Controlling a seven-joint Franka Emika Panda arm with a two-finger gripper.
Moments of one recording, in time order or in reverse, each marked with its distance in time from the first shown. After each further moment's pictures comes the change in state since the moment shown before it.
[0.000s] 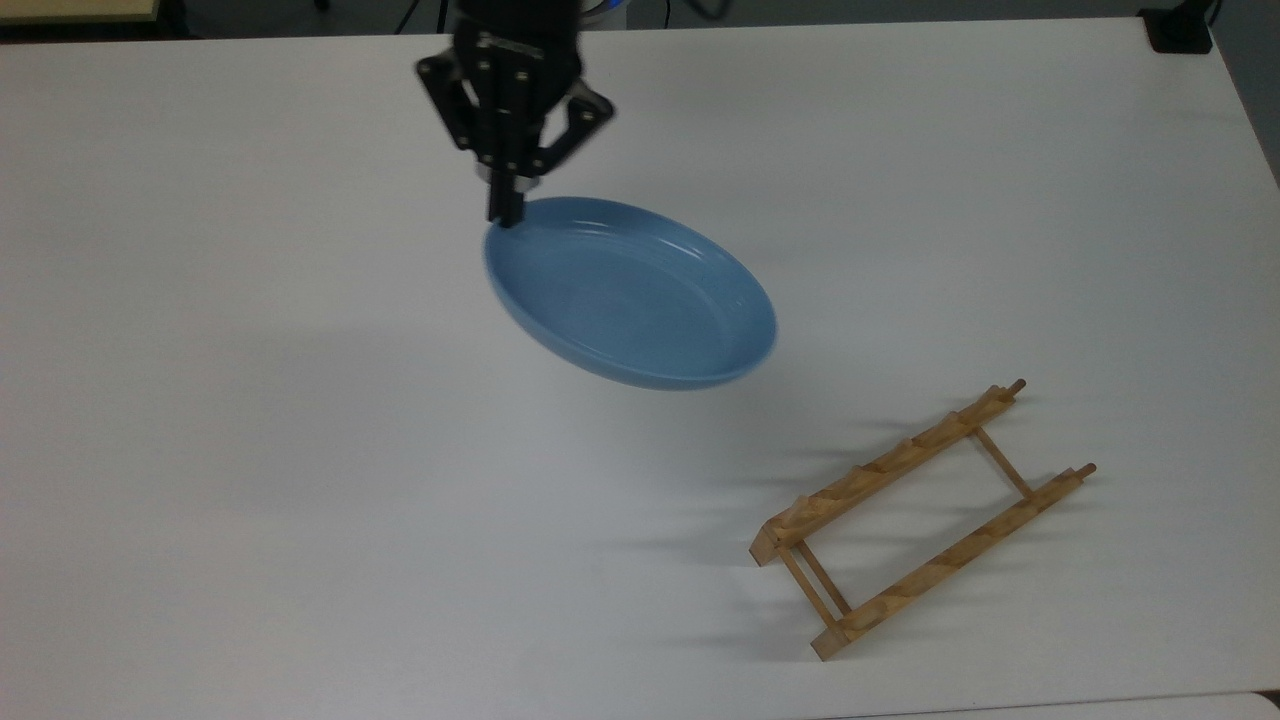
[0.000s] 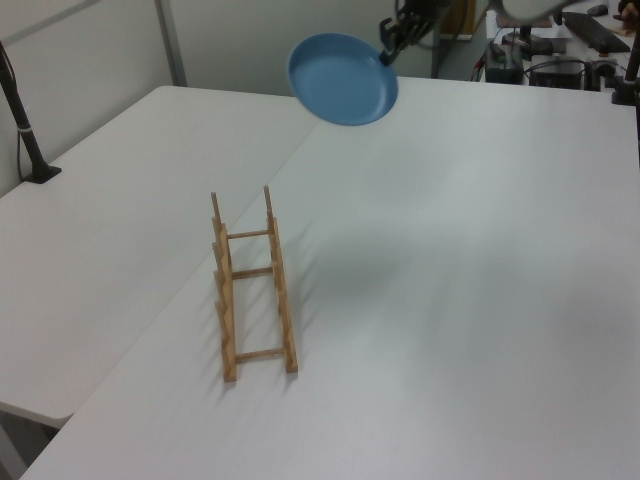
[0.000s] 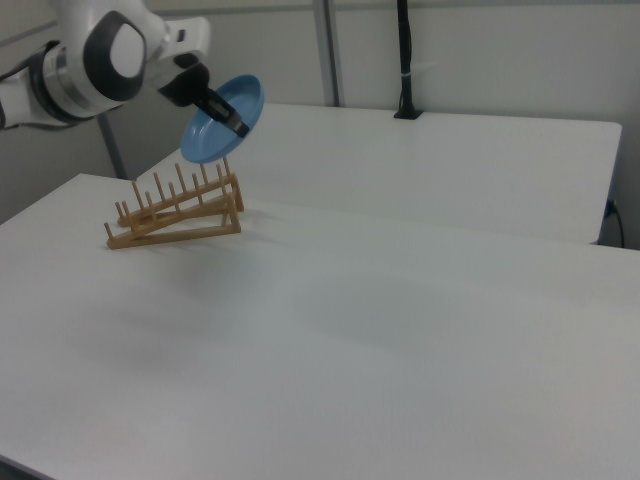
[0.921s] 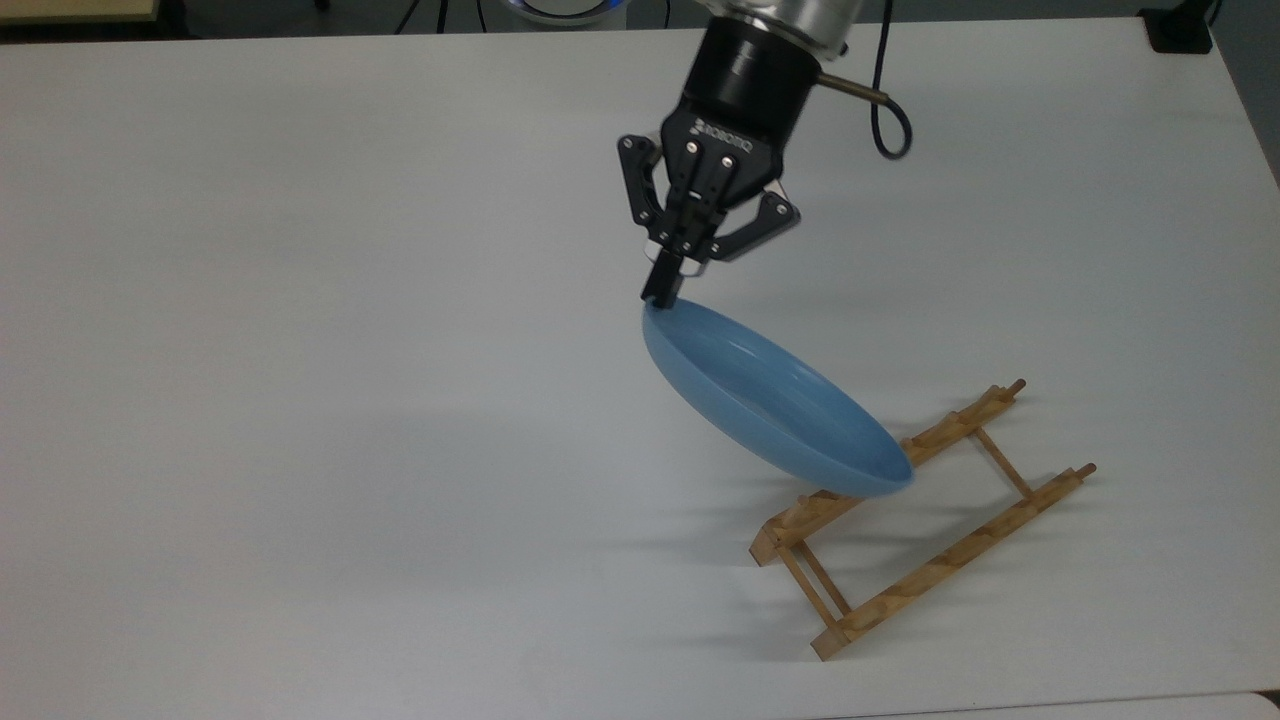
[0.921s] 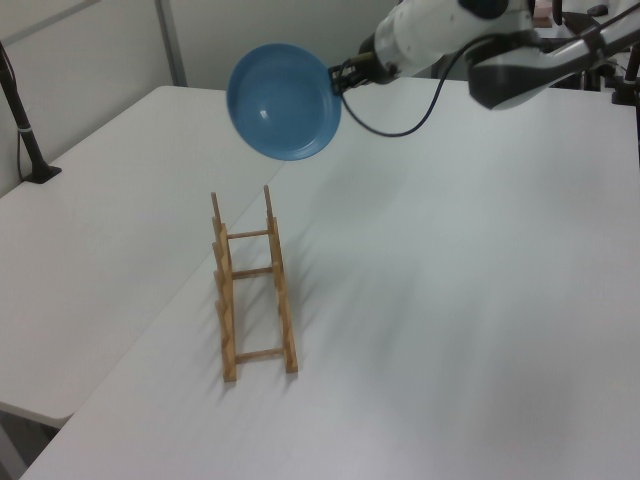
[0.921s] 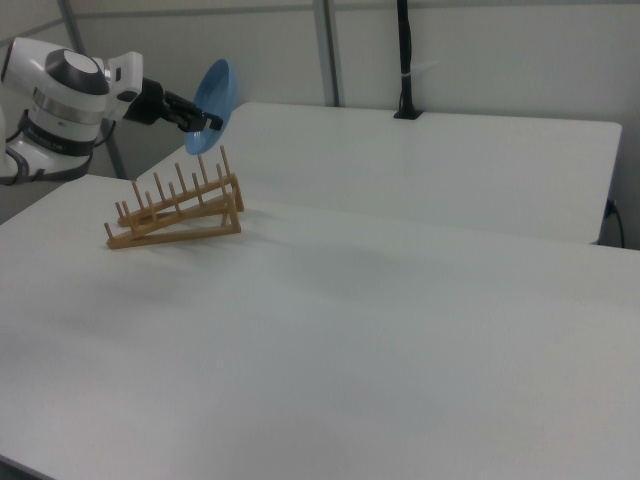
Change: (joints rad) arm 0.164 0.174 0.062 0.080 -0.768 -0.001 0.827
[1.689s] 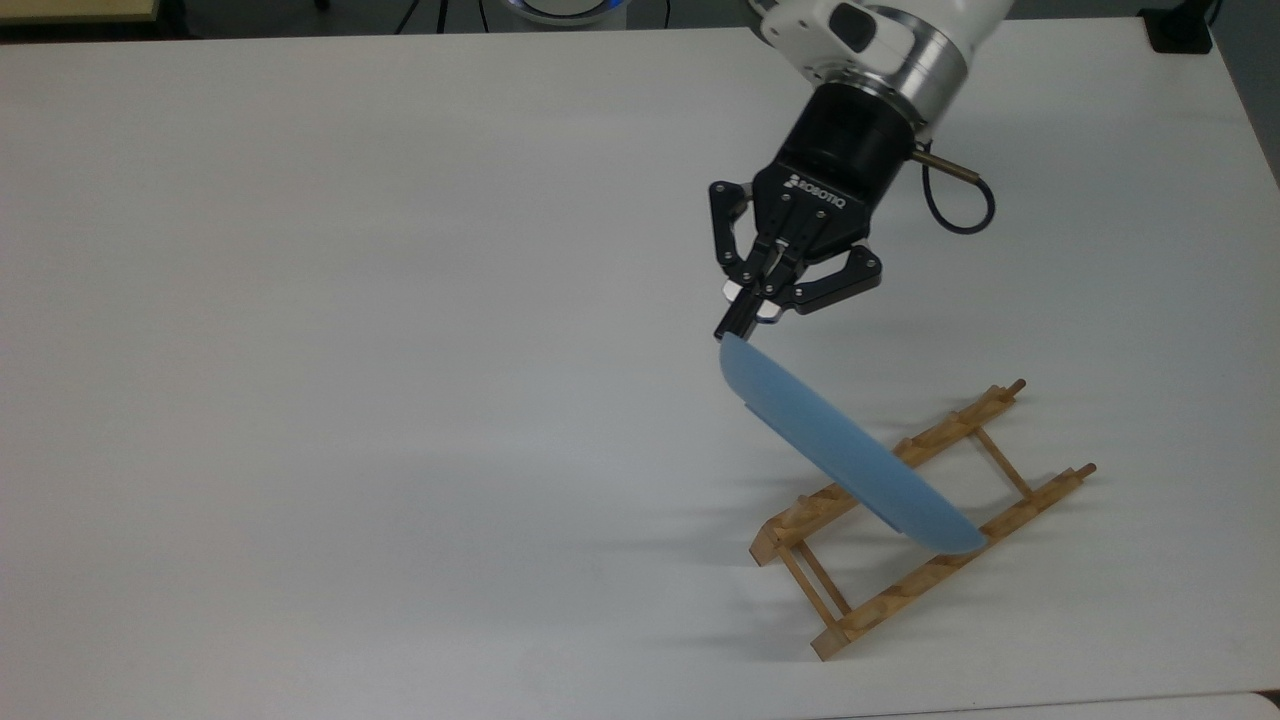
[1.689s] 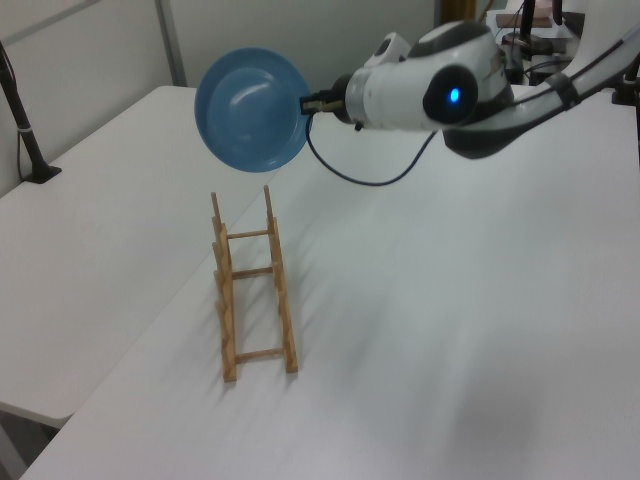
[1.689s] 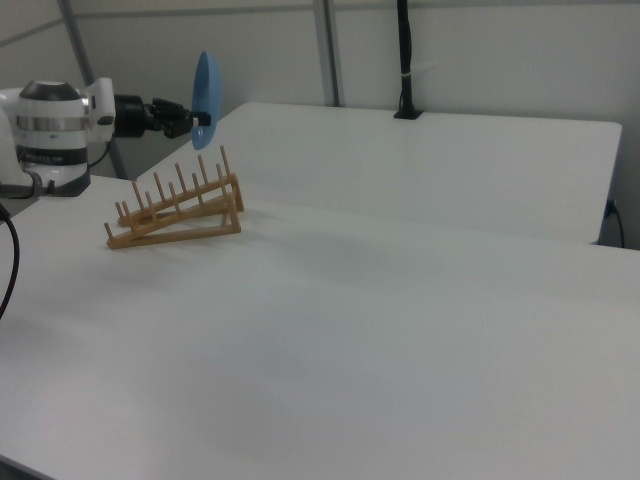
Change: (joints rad) arm 0.155 0.158 -0.002 0.108 -0.417 -0.235 0.355
